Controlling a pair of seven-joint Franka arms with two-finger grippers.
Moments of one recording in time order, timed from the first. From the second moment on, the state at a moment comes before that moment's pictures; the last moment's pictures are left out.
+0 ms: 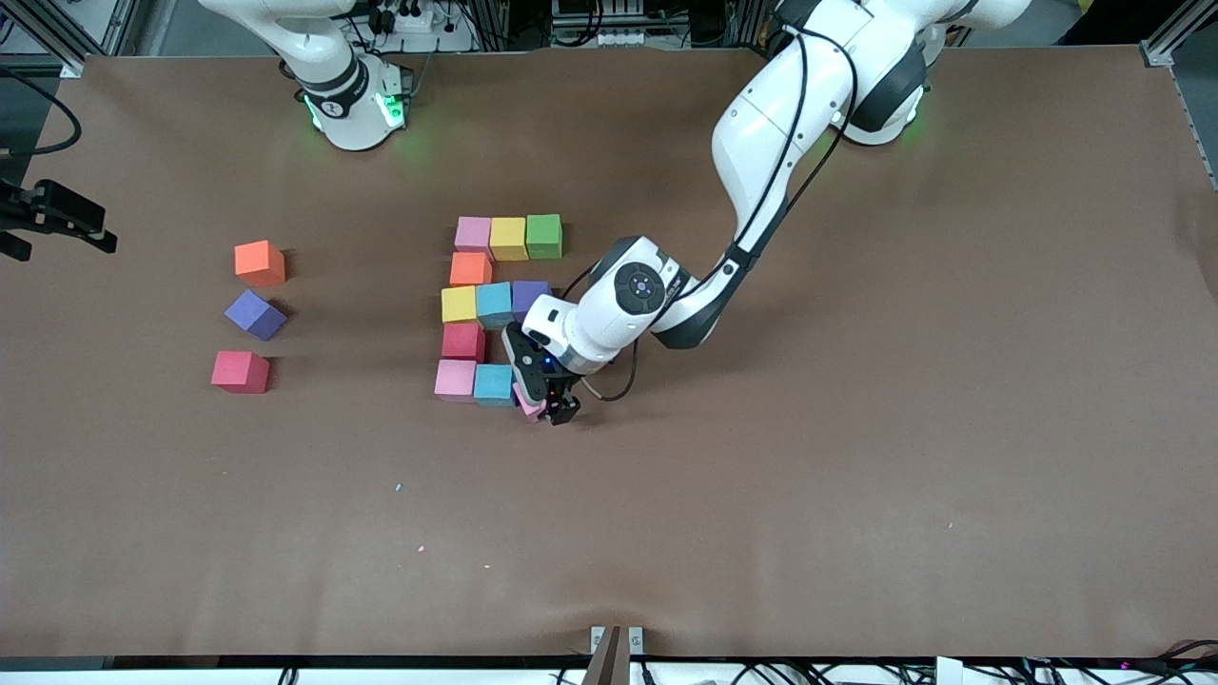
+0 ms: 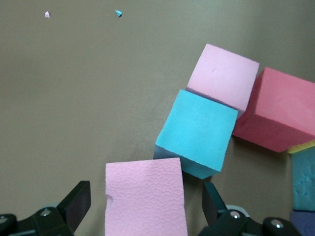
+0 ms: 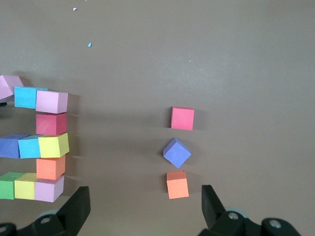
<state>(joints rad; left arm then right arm) -0.72 1.13 -0.17 -1.05 -0.25 2.66 0.63 -0.03 -0.02 -0.09 -1.59 0.01 1.55 -0.20</state>
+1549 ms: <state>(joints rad) -0.77 1.16 -0.12 -1.05 -0.25 2.66 1.15 -0.03 -0.02 -0.09 -1.60 0.01 1.56 -0.20</state>
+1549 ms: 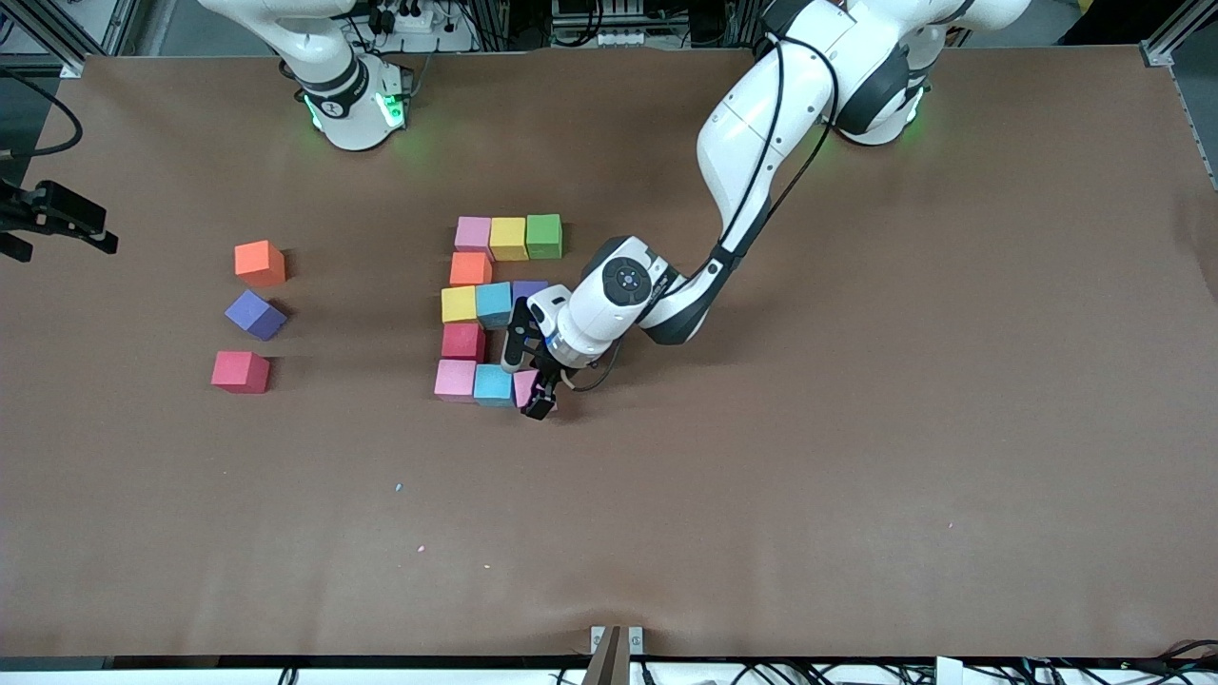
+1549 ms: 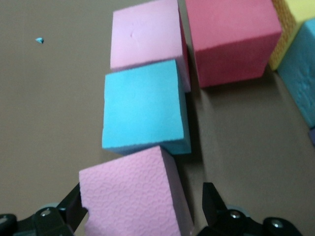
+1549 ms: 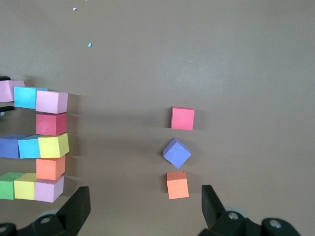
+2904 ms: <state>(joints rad) -0.79 1.11 -0.09 -1.02 -0.25 2.56 1.17 -0.03 -0.02 -0.09 -1.61 0.01 1.56 -0.20</state>
